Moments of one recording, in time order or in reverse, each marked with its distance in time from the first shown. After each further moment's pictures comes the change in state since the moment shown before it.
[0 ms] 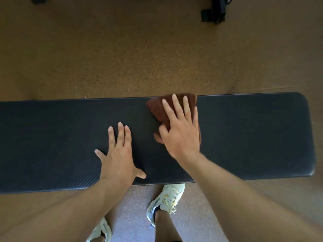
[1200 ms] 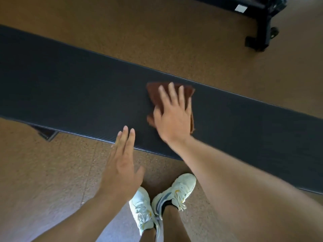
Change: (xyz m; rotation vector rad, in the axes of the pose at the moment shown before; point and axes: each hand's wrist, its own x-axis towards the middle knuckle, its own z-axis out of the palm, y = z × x) left_hand -0.103 -0.146 0.089 -0.671 0.279 0.014; right_hand -0.016 -0.174 0.079 -0.098 -0.017 -0.216
